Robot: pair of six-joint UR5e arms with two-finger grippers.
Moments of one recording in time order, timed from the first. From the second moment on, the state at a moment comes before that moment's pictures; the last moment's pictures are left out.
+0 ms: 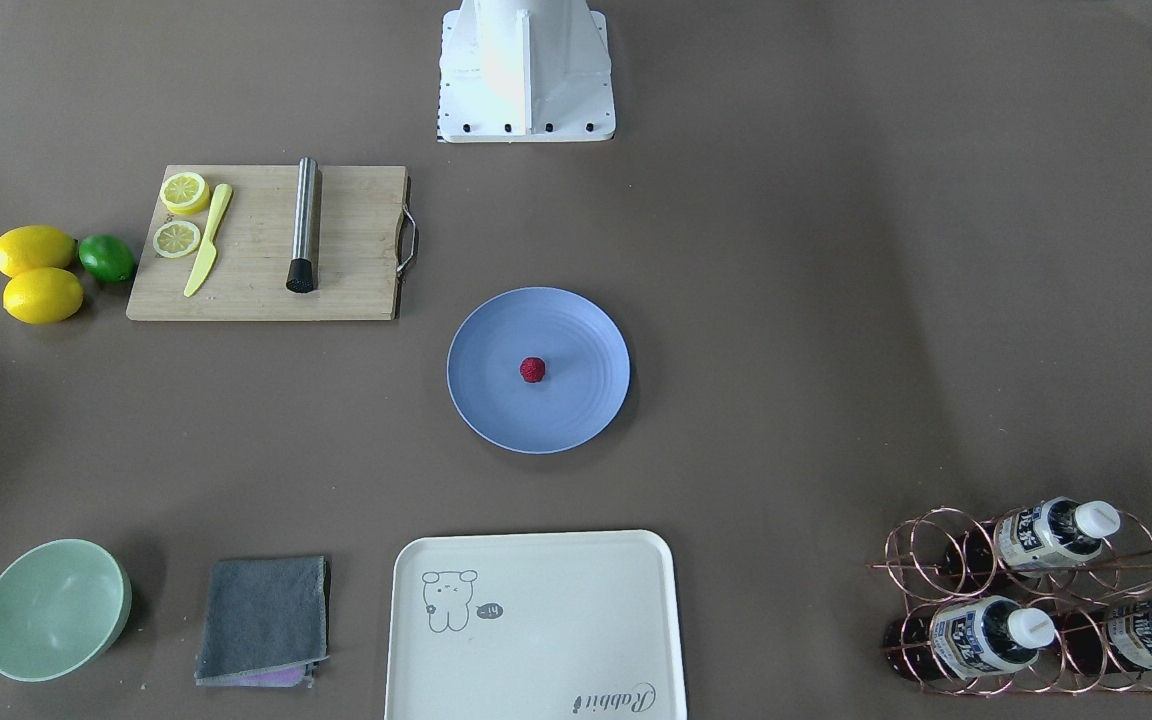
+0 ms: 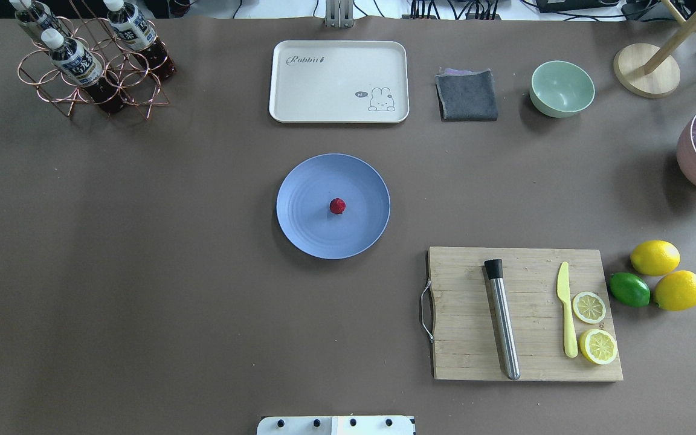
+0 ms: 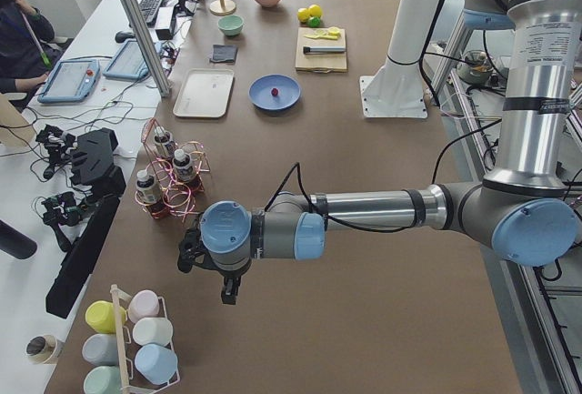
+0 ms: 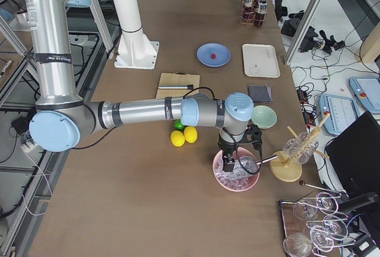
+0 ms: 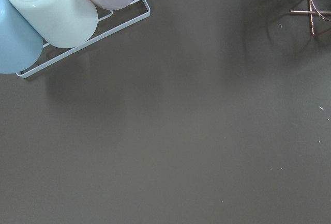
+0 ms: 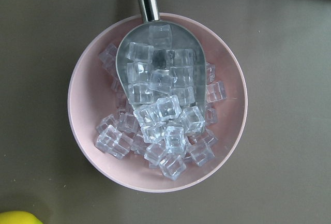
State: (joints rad) left arm -1.69 -1.61 -1.48 -1.65 -2.46 0.11; right arm 1.55 -1.49 1.64 -1.72 2.27 -0.09
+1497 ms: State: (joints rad) left arm -1.69 -1.60 -1.47 -1.65 -2.46 0.11; right arm 1.55 -1.49 1.64 -1.68 2.27 -0.10
